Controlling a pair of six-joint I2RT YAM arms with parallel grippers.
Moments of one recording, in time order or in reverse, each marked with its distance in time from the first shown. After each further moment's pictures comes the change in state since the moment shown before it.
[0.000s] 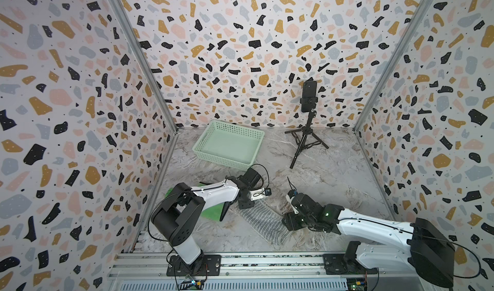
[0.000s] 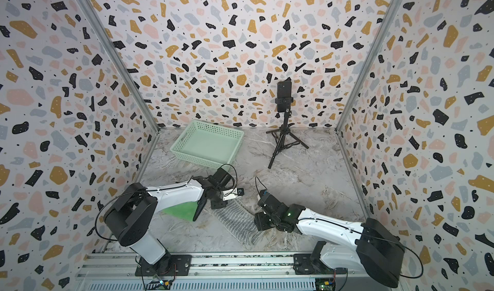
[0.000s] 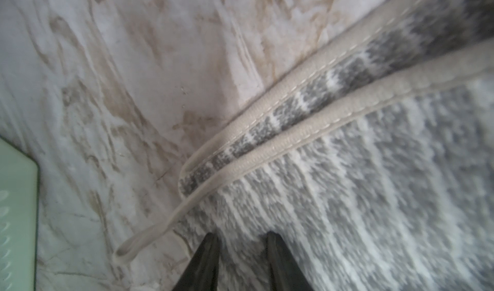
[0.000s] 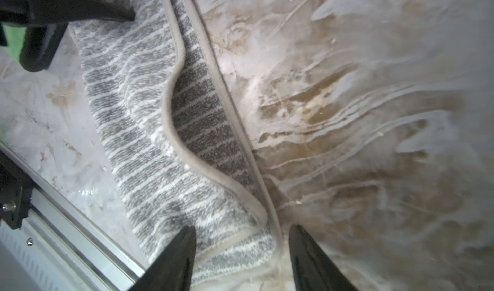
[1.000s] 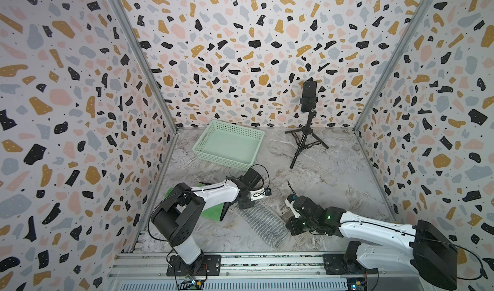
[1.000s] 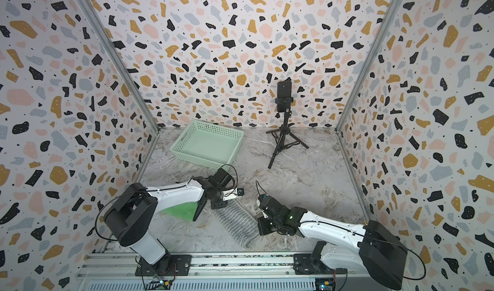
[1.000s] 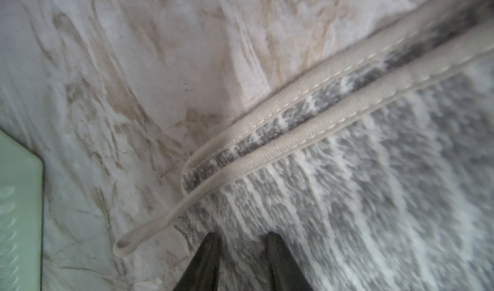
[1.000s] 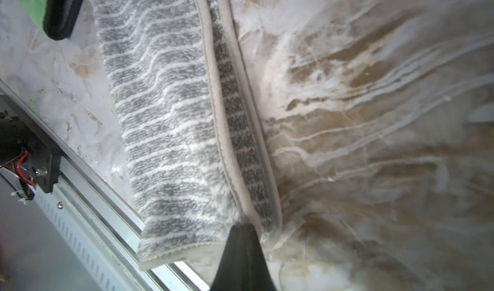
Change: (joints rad) left arm 0.000 0.001 -0.004 0.011 -0.034 0.009; right arm 0.017 -0.092 -0.045 -0.058 -0.059 0.033
